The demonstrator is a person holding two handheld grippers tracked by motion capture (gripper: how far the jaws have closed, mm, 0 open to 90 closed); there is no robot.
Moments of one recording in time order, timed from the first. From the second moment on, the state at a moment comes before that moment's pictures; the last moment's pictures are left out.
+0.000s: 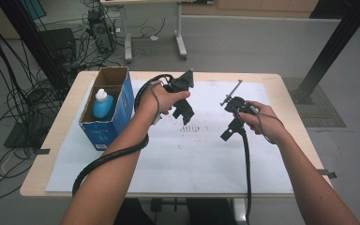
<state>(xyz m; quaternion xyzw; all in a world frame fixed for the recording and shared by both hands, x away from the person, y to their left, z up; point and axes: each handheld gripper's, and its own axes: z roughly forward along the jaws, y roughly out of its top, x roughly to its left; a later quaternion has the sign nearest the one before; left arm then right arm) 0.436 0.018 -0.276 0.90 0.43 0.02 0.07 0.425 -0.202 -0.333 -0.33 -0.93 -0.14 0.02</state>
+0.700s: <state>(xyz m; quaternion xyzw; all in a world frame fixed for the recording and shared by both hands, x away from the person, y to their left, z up) 0.439 0.027 -0.288 0.90 0.44 0.02 0.08 0.431 -0.198 -0.337 -0.33 -0.93 -0.14 0.02</state>
